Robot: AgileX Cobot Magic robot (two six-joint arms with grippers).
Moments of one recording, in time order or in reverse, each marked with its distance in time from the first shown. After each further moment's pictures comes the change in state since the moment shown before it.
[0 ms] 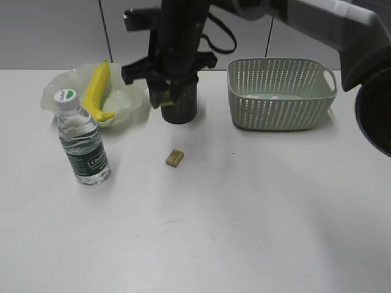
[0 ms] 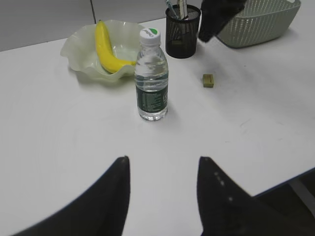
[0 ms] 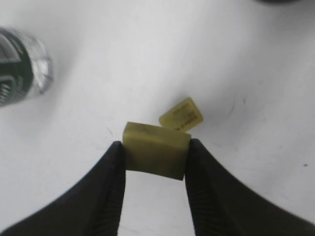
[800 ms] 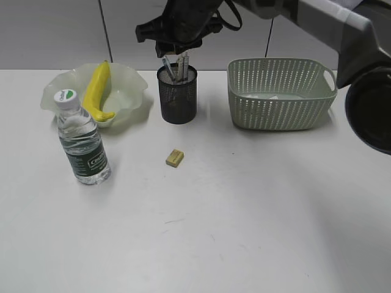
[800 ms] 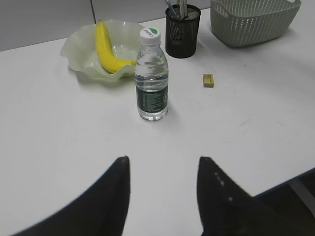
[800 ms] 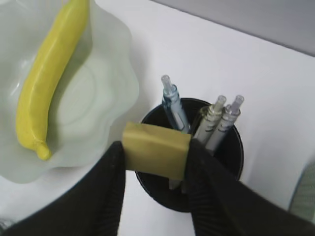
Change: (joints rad) left arm 0.000 0.000 0.000 0.000 0.000 0.000; right arm -0.088 0.054 -0.161 -0.095 -0.350 -0.002
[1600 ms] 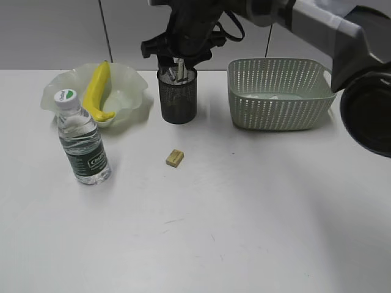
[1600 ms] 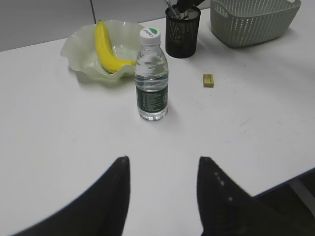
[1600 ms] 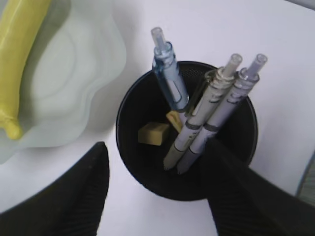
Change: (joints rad) left arm 0.000 0.000 0.000 0.000 0.000 0.000; right arm 0.000 0.048 0.000 -0.008 0.058 0.008
